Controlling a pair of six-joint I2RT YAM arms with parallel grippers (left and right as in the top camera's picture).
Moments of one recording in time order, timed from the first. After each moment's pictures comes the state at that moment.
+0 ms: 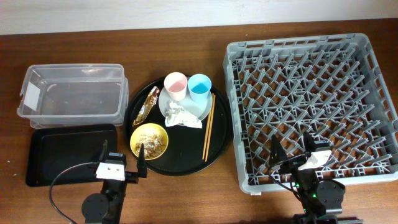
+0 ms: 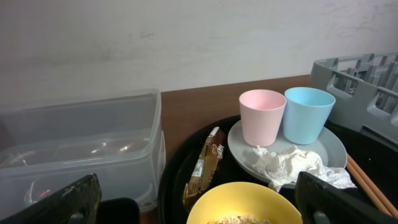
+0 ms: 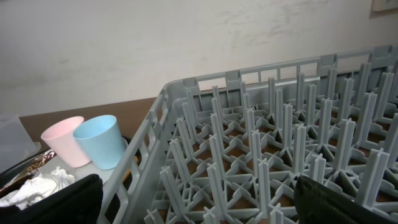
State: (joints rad) left arm -0.01 0.01 0.02 -0.07 0.11 0.07; right arm -0.01 0.01 0.01 -0.06 -0.15 0.20
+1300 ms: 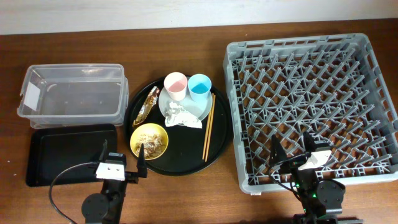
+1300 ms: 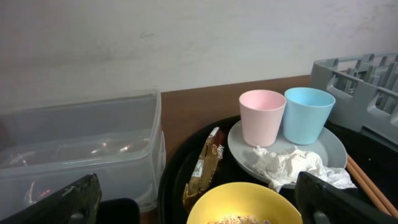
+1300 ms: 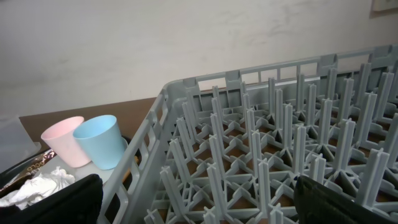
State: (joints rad) left arm -0.01 0.01 0.02 -0.07 0.11 0.07; right arm -0.01 0.01 0.01 -0.06 -0.15 0.20
